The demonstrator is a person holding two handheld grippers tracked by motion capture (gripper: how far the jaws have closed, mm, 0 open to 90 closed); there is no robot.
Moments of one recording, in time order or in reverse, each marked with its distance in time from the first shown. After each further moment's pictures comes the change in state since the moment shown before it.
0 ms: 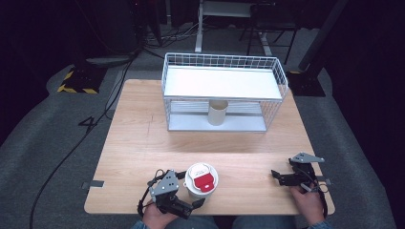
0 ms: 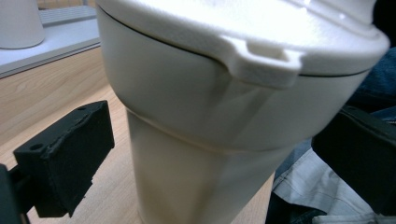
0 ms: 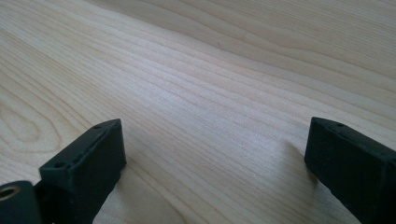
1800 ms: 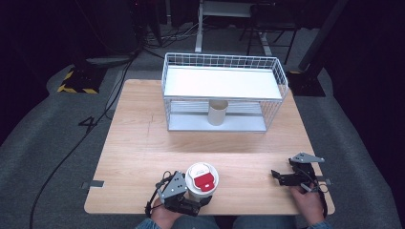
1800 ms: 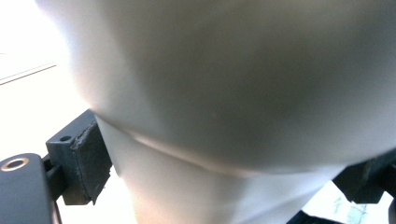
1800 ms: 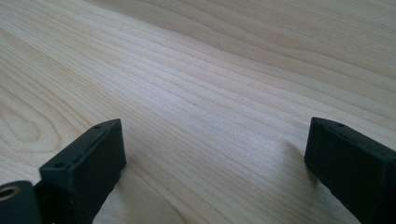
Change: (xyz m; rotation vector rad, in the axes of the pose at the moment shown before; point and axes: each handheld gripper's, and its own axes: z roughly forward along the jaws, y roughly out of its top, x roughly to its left) left arm -0.007 -0.002 0.018 -0.011 0.048 0.019; right arm 0.000 0.000 0.000 0.000 -0.001 -0.001
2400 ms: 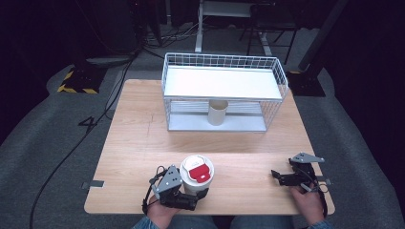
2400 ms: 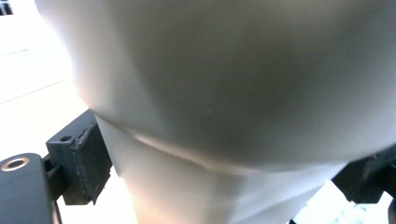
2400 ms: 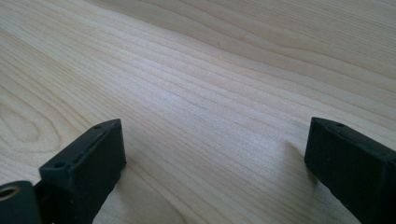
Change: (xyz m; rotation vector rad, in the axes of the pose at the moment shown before) left arm 0.003 0.025 -0.017 -0.002 0.079 -0.049; right arm 0.000 0.000 0.000 0.000 0.000 0.001
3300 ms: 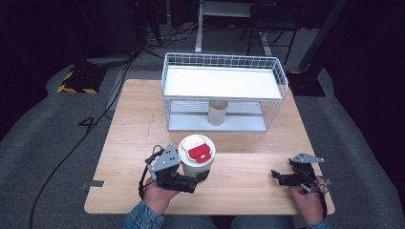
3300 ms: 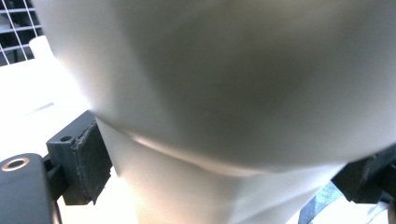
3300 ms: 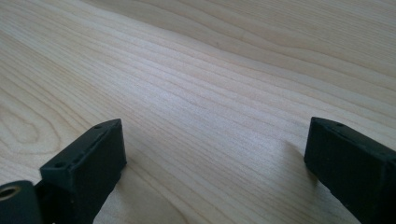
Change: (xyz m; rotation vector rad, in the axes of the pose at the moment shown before) left arm 0.012 0.069 -0.012 -0.020 -0.020 0.031; right arm 0.001 0.000 0.000 0.001 -0.011 0.009
